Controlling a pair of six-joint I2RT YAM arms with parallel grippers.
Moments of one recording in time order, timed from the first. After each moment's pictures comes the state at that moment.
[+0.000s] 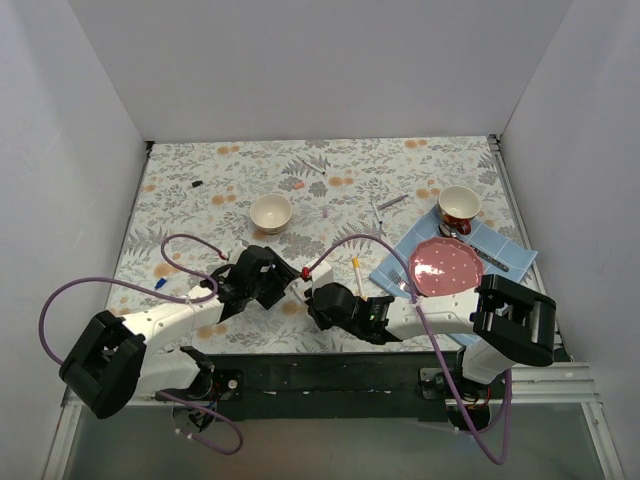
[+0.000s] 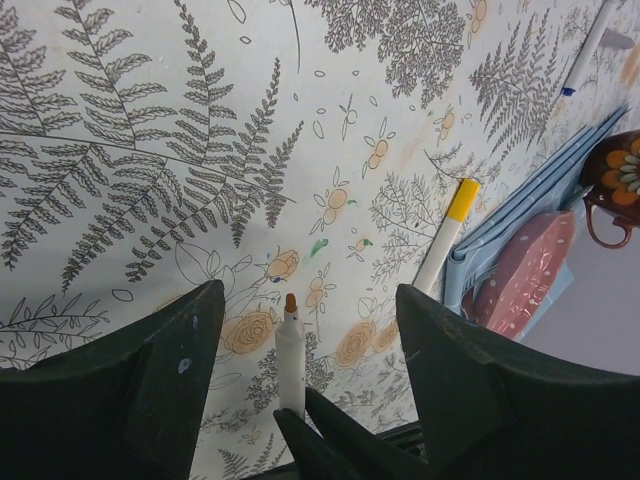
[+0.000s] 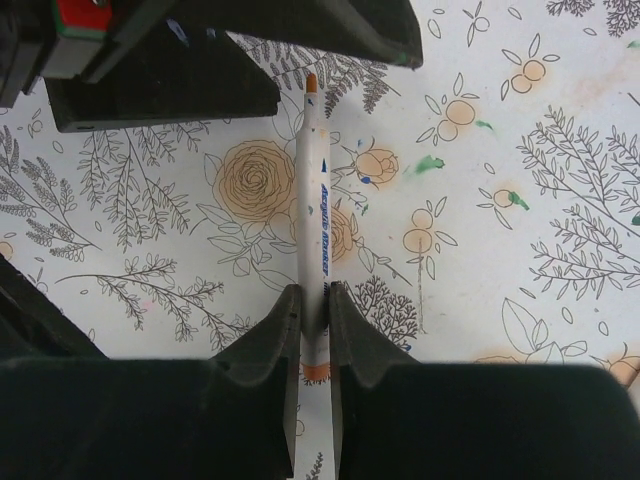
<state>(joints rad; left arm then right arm) -0.66 1.18 0.50 -0.12 -0.12 -1.36 1.28 1.54 0.70 0.16 0.34 0.43</state>
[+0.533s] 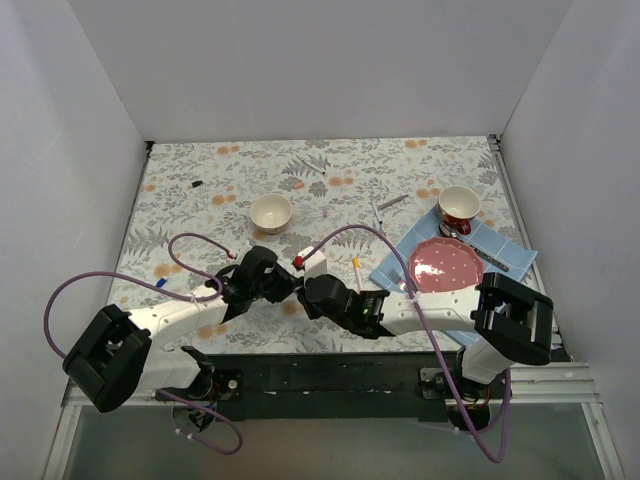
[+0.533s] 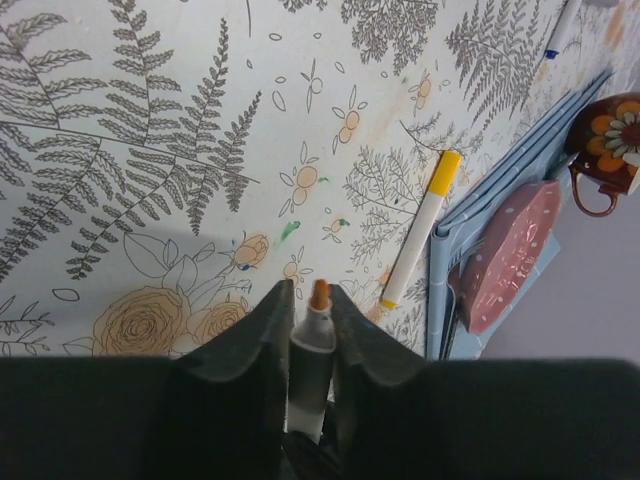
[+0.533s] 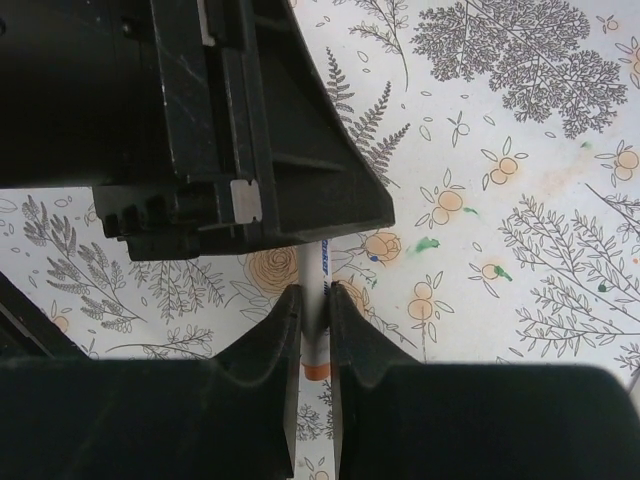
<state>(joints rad) -0.69 1.22 0.50 -0.05 -0.08 -1.36 1.28 1.55 0.80 0.16 0.41 0.42</state>
